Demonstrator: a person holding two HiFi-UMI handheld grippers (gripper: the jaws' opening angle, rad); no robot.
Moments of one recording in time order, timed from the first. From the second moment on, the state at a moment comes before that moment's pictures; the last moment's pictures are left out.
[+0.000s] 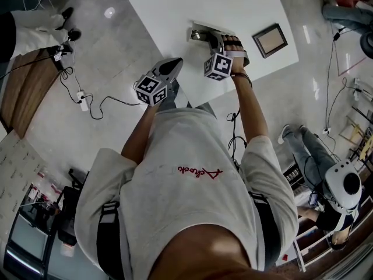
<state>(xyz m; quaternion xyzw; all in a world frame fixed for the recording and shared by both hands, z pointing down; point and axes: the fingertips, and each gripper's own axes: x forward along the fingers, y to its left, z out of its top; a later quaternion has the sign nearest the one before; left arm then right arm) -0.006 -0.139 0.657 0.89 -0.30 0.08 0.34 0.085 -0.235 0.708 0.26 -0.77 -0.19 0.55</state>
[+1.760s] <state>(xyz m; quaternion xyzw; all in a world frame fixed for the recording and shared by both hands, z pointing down) 0.009 -0.164 0.624 0.91 -0.28 0.07 0.28 0.092 -0.243 0.632 0.36 -0.75 -0.22 0.51</state>
